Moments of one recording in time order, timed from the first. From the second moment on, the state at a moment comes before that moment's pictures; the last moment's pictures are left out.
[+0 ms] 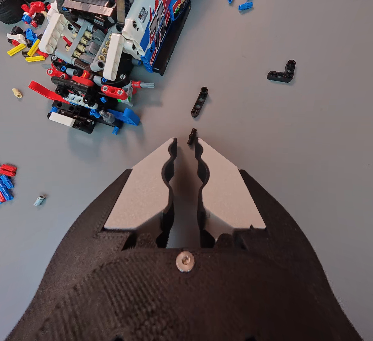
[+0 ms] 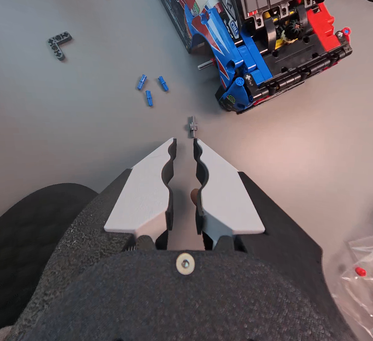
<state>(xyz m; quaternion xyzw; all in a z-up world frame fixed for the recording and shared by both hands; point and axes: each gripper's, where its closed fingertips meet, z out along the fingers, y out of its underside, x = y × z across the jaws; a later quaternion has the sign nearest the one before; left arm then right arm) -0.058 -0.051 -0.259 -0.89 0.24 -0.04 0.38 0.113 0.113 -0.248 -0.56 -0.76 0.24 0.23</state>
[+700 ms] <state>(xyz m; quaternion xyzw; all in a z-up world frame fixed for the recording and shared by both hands) -0.047 -0.037 -0.223 -0.84 0.20 -0.07 0.49 0.078 0.086 -0.234 -0.50 -0.77 0.28 0.28</state>
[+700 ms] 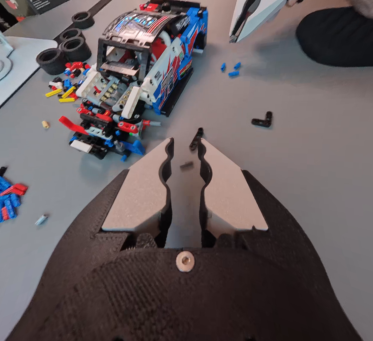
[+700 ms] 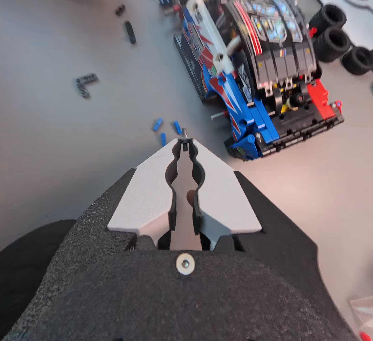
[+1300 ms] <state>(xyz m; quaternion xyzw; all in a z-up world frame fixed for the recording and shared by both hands) 0.032 -0.035 -0.194 -0.78 0.16 -0.29 0.53 0.032 -0.038 -0.188 -0.32 -0.75 0.46 0.34</state>
